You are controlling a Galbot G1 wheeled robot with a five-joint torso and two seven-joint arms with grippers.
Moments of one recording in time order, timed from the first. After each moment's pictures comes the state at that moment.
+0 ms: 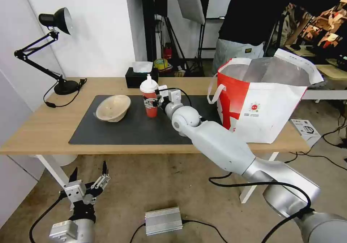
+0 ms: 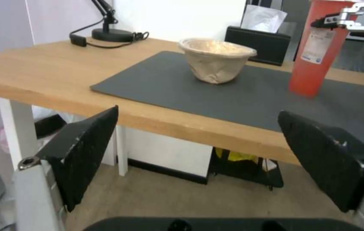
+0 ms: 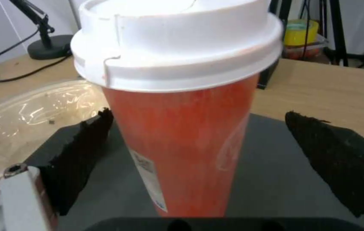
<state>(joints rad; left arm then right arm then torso) 1.84 -1.46 -0.60 -2.23 -0.23 -0.10 -0.22 -0.19 1.38 -0.46 1.22 0.90 -0.29 0.29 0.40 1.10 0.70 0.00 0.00</state>
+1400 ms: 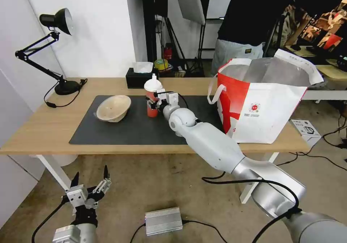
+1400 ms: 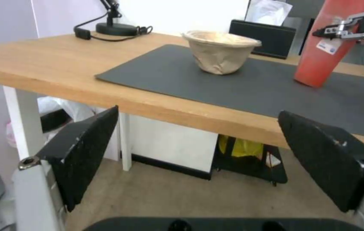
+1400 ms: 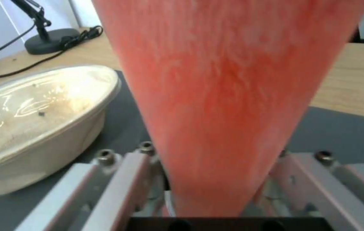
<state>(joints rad) 1.86 -1.48 -0.59 -2.21 -0.21 -0.13 -0.22 -0.22 1.43 -0.42 1.10 0.88 -0.28 0.20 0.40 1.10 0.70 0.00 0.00</state>
